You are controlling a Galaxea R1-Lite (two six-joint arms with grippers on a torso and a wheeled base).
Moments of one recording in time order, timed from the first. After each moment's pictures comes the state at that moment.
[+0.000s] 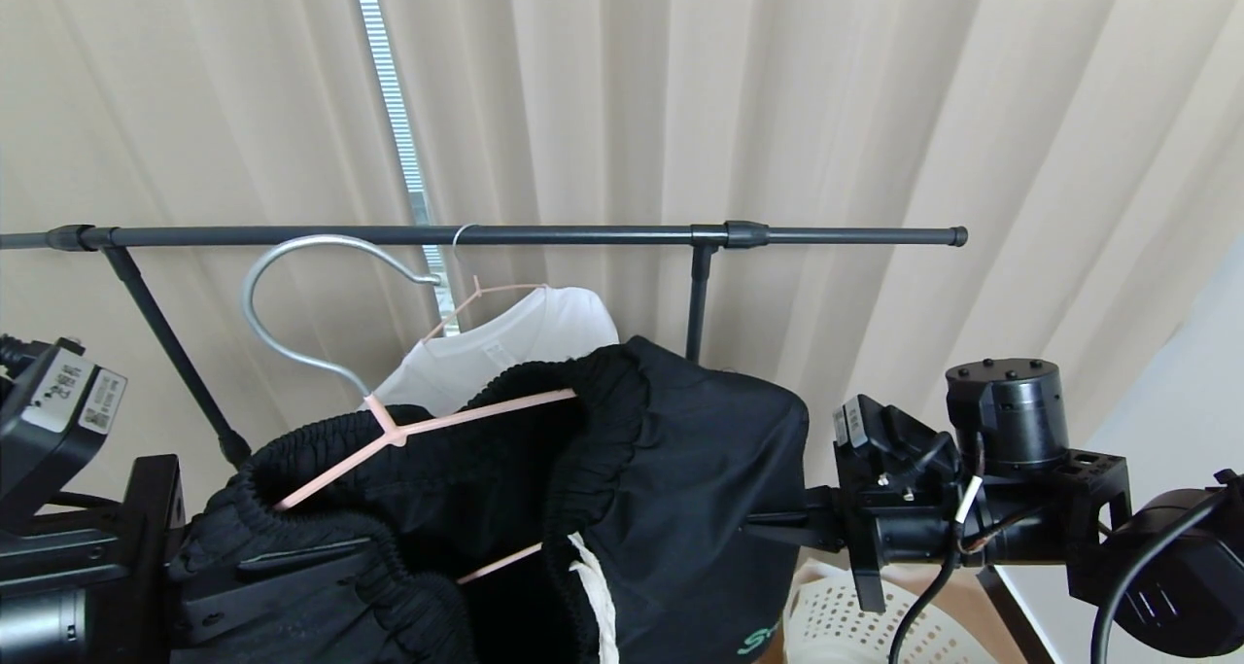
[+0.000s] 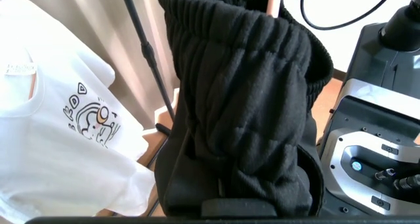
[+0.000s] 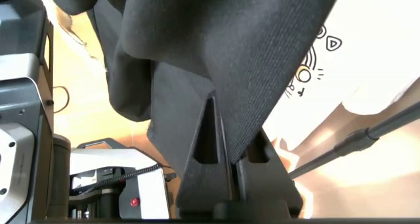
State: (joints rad) left arm -0.26 1.07 -0.56 -0.08 -0.71 0.36; right arm 0.42 1.81 -0.57 -0.68 0.77 -0.41
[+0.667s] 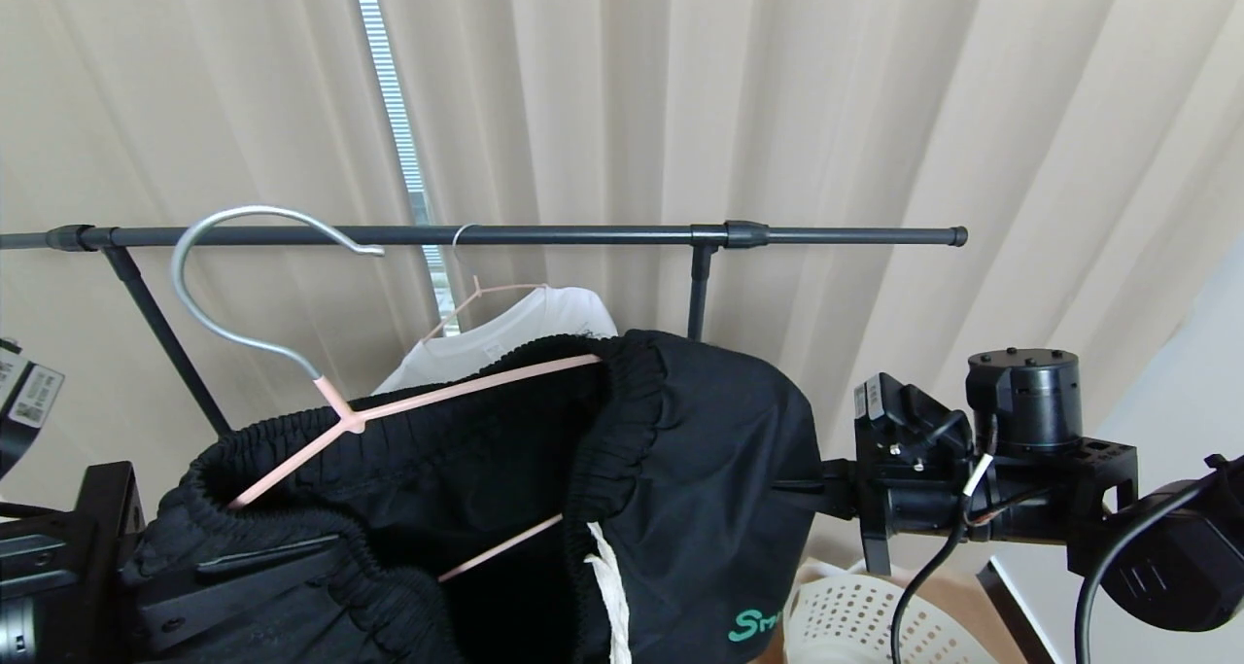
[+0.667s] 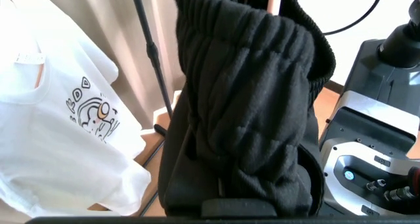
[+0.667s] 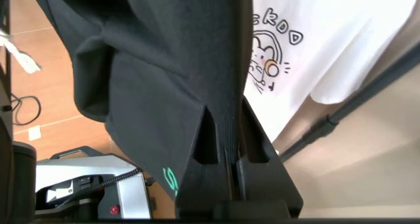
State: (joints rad) left arm -0.22 1.01 -0.54 -0.08 -0.71 0.30; right arm 0.33 1.84 -0.58 -0.75 0.77 -0.41
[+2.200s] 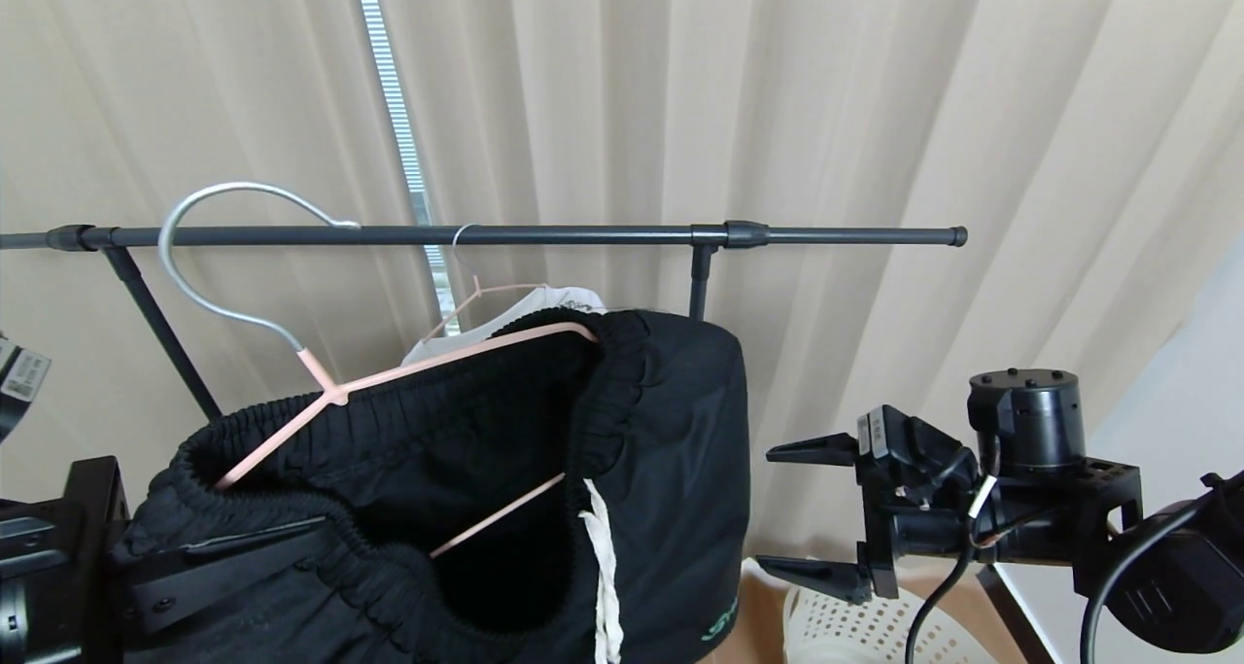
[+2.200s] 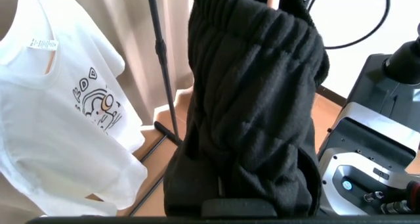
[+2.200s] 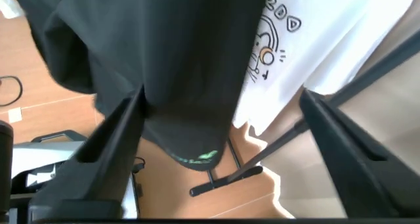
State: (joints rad) left arm -0.17 1.01 -0.54 -0.10 -0.71 0.24; right arm 0.34 1.85 -0.52 -0.78 0.76 -0.53
